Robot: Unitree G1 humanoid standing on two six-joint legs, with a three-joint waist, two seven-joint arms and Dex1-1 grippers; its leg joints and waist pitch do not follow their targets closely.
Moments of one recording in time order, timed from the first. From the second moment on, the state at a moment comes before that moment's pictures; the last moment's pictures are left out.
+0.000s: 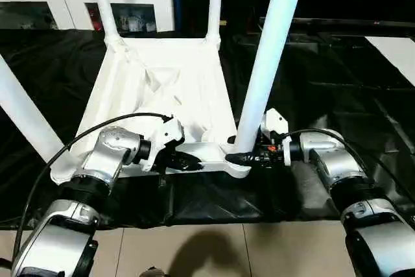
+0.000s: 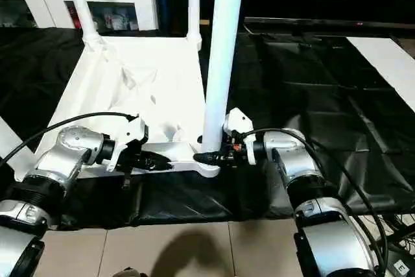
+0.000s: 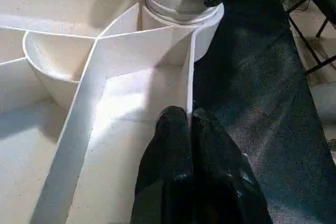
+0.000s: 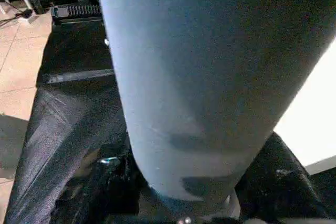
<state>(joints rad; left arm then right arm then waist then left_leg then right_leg) -0.64 0.36 -0.20 0.73 0.03 0.03 -1.35 -0.68 -0.30 0.13 0.89 0.07 -0.12 1.33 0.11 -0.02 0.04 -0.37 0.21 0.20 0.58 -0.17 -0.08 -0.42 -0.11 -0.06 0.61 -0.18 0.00</state>
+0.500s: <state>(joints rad) -0.66 0.19 -0.16 0.76 0.10 0.18 -0.94 -0.59 -0.09 -0.04 0.84 0.05 -0.03 0.60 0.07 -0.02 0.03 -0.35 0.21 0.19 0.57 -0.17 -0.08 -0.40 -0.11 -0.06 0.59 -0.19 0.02</state>
